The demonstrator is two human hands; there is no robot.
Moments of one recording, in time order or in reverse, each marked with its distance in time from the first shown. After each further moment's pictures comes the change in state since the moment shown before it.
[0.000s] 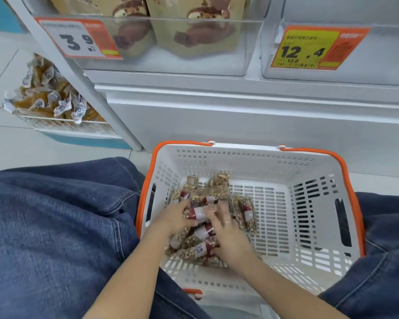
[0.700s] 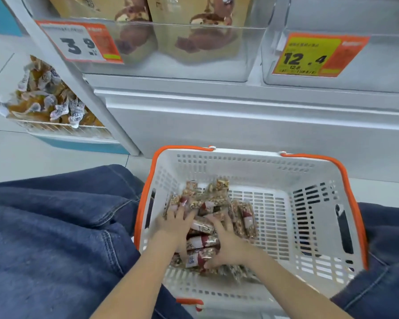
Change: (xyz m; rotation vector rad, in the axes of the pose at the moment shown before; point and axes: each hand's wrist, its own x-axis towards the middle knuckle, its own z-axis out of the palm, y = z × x) left_hand -0.017 0.018 0.000 0.764 -0.194 0.011; right_hand 0.016 0.011 -0.012 0.510 -0.347 0.075
